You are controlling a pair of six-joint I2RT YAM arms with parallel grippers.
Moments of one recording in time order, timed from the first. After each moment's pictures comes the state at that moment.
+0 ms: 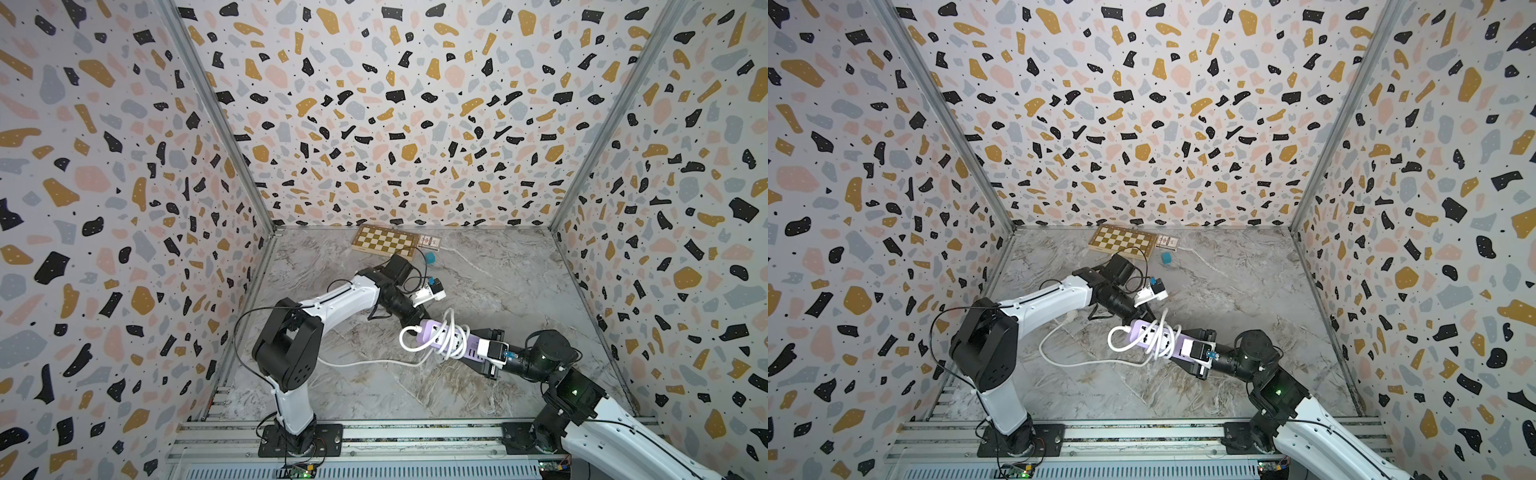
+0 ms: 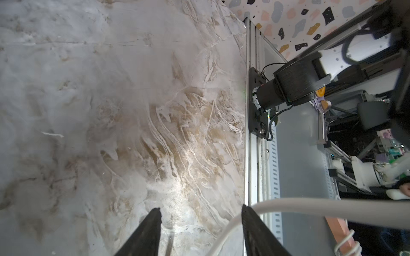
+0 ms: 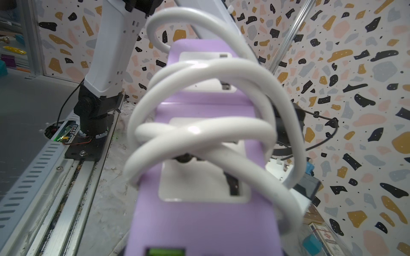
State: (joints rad) left arm -0.63 1.78 1.25 -0.63 0.91 0.32; right arm 0.72 0.54 0.40 0.09 -0.57 -0.40
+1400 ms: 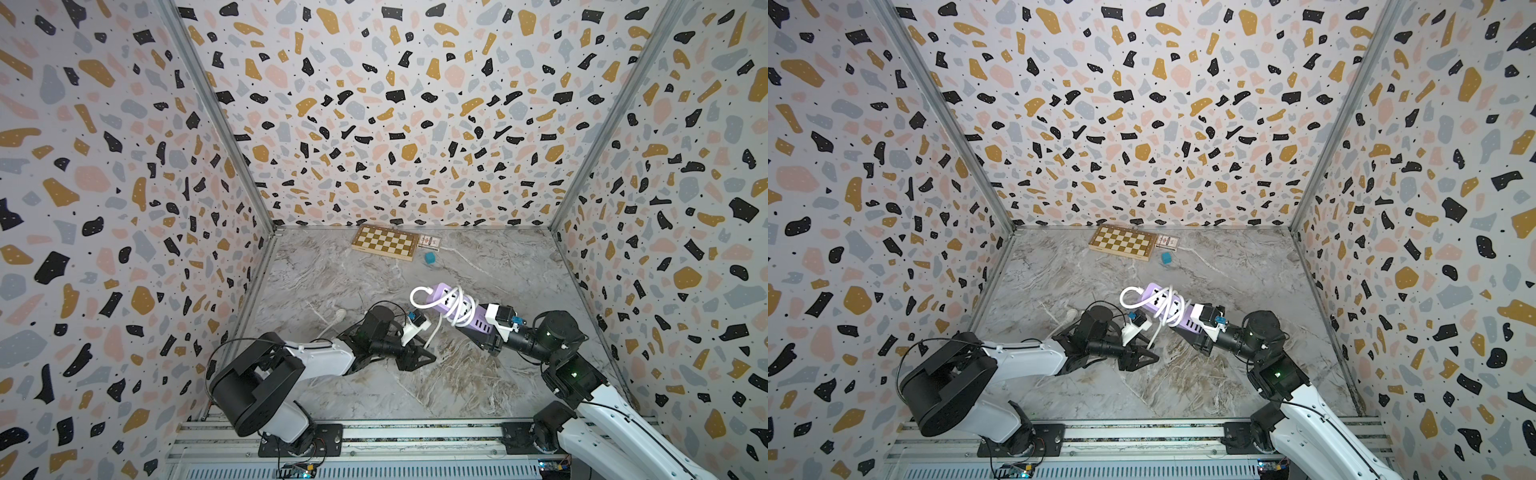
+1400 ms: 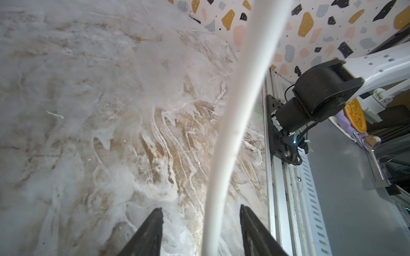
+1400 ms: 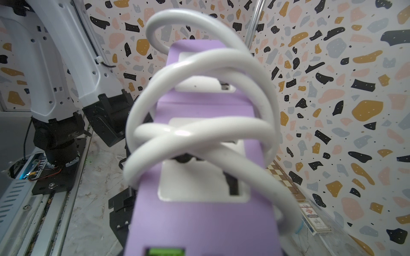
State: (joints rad) left arm -0.76 1.52 0.53 0.41 0.70 -0.09; right arm 0.53 0.64 0.50 0.14 -0.63 -0.25
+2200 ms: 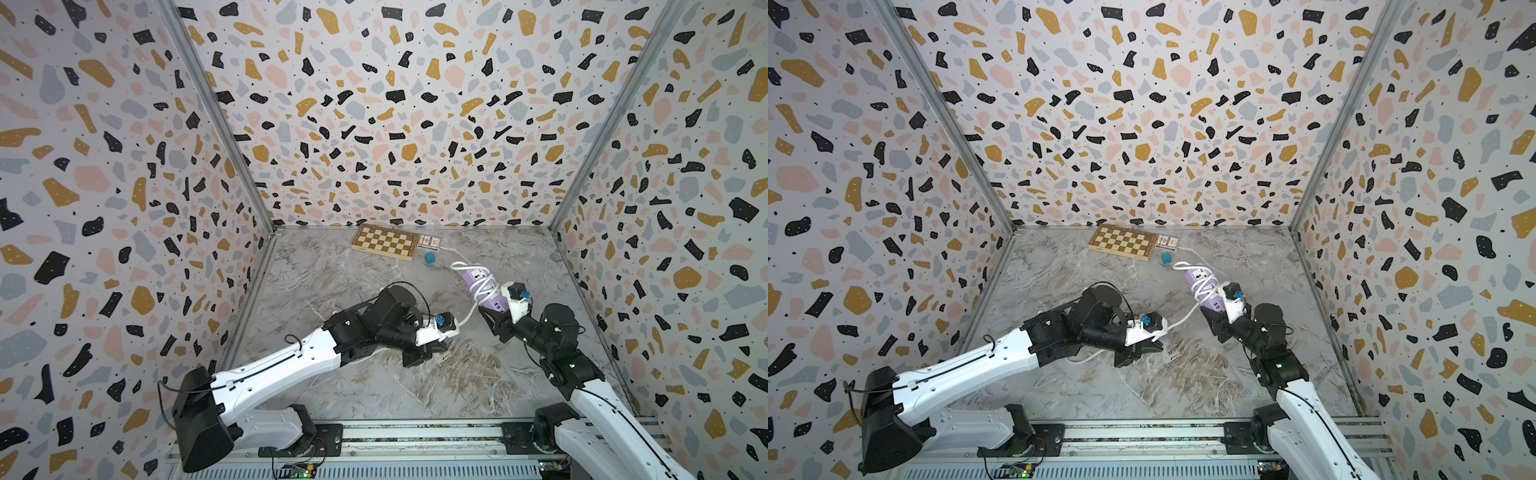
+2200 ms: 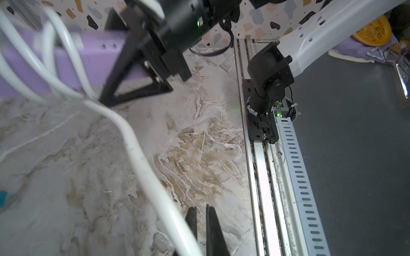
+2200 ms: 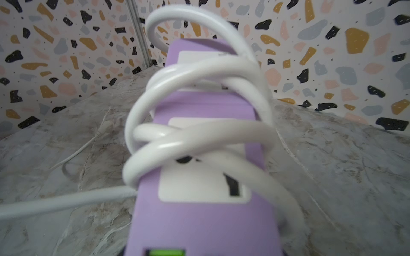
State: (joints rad) left arm -0.97 1.26 1.14 -0.54 0.46 0.41; right arm 0.33 0.73 0.43 -0.02 -0.37 -0.09
